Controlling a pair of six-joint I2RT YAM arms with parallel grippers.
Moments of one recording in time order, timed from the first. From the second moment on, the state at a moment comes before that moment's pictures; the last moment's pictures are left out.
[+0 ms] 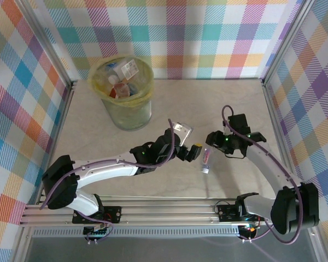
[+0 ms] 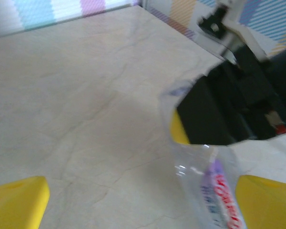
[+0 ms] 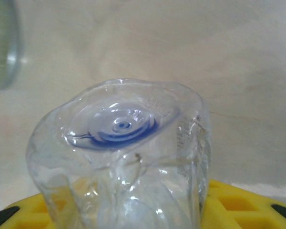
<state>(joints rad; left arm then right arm) -1.09 1.48 1.02 0.02 -0.27 -0.28 0.24 1.16 0.81 -0.62 -0.34 0.62</state>
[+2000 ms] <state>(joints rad) -0.56 1.45 1.70 -0.61 -0.32 0.15 0.44 1.02 1.30 -0.52 -0.07 0.59</state>
